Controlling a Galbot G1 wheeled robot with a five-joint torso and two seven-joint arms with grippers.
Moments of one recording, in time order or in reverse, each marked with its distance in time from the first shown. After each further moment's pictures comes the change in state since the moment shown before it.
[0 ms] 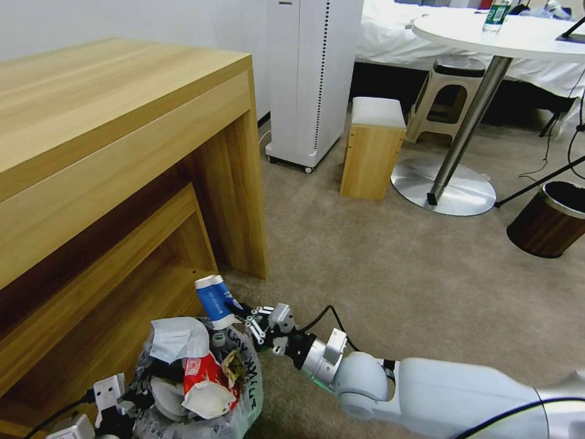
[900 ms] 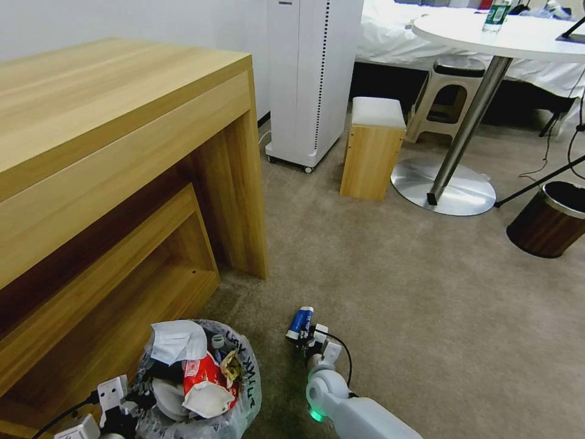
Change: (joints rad) left arm -0.057 -0.030 0.025 0.111 0.035 -0.045 0.029; right arm -0.586 0.422 0.719 -0.664 0.220 -0.195 0.184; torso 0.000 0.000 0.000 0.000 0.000
